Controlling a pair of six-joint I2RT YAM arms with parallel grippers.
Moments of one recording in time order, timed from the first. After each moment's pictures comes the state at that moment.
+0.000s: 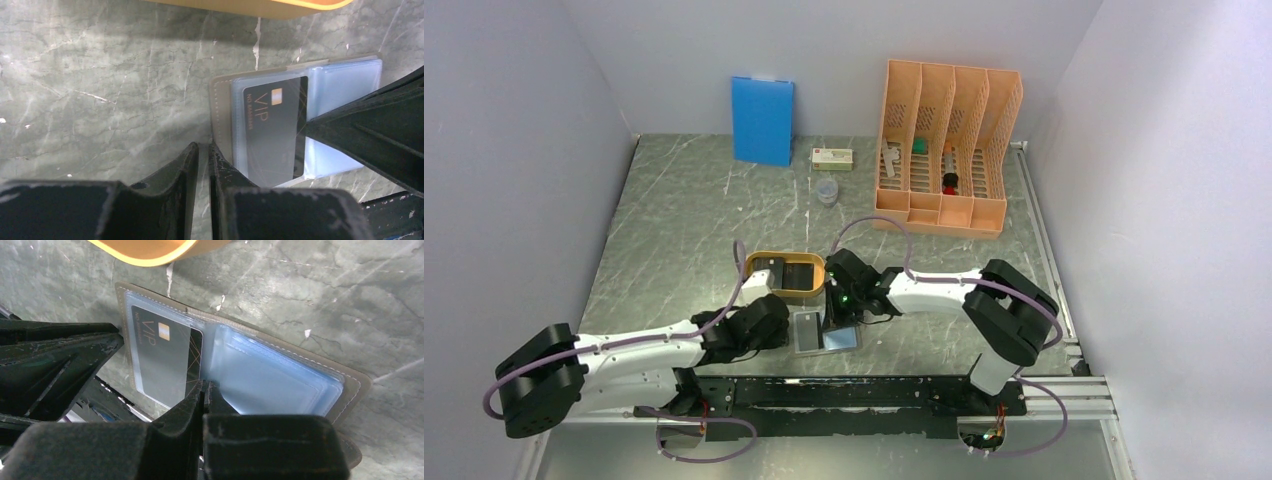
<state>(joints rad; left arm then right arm) -1.05 1.05 0.36 -0.27 -0.37 -1.06 0.96 1.66 0.82 -0.17 -0.19 0.77</state>
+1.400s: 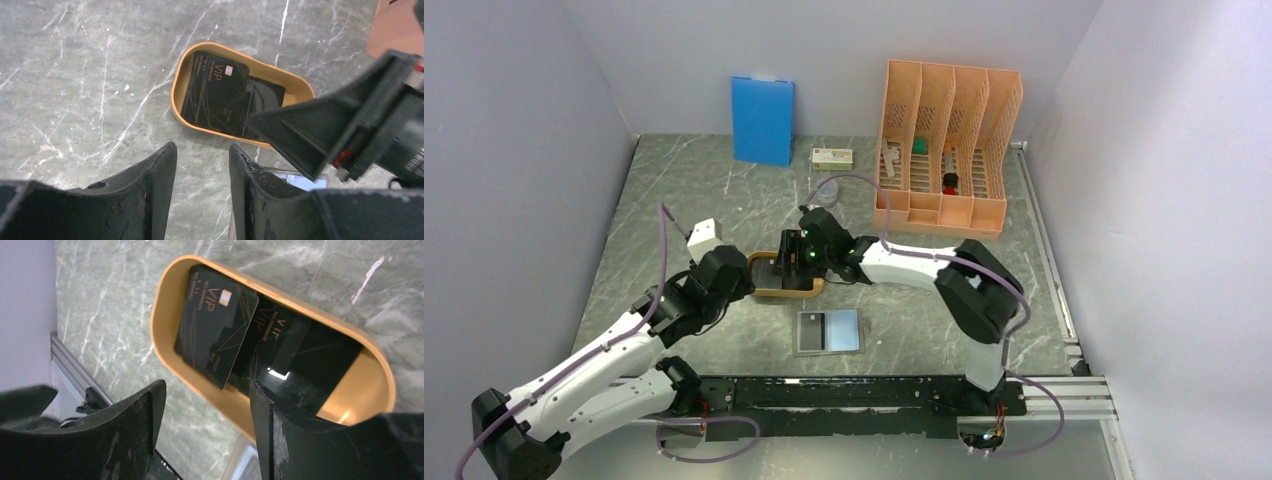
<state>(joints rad) -0.77 0.80 0.69 -0.66 -0.57 -0.90 0.92 1.81 1.15 0.00 -0.12 0.75</state>
